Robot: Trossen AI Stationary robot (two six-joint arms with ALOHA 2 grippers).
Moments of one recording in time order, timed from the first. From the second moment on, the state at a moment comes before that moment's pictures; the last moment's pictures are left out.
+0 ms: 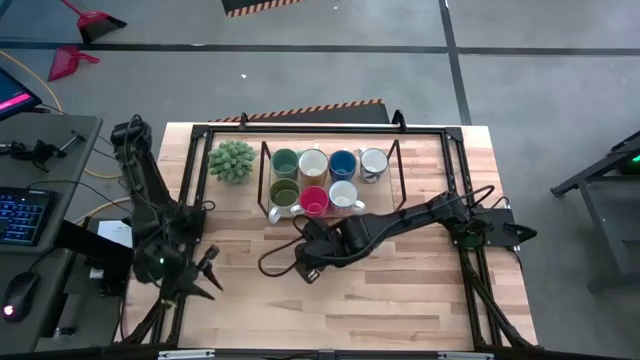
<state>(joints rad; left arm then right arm) -1.25 0.77 0.36 -0.15 -0.56 -0.23 0.33 2.21 2.34 -1.36 0.24 1.10</state>
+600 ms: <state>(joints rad) -0.71 0.47 0.24 -0.15 -0.20 0.11 0.27 2.21 2.34 -1.48 0.26 1.18</state>
